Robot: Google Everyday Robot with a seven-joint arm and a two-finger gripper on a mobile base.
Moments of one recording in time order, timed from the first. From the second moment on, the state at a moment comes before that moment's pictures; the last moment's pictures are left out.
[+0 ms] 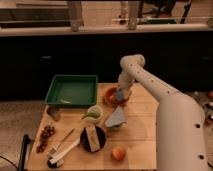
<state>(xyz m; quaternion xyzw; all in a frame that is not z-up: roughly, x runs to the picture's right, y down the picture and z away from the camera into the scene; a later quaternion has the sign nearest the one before) 0.115 0.012 0.928 -0.28 -0.16 -0.25 0.91</state>
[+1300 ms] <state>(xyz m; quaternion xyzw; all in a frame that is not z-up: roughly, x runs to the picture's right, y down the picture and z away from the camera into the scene) 0.057 0.040 0.913 -0.28 -0.23 -0.34 0.87</state>
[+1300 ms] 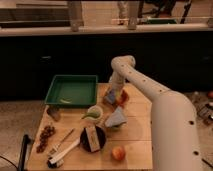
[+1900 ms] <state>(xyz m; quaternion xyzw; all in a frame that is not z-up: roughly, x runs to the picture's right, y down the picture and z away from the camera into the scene) 0.125 0.038 0.909 -0.28 -0.21 -0.30 0.89</state>
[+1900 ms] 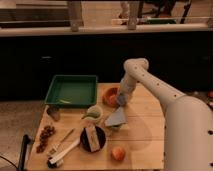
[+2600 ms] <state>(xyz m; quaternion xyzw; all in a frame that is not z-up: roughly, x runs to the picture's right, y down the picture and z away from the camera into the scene) 0.090 0.005 0.941 -0.27 -0.19 -0.30 0.90</state>
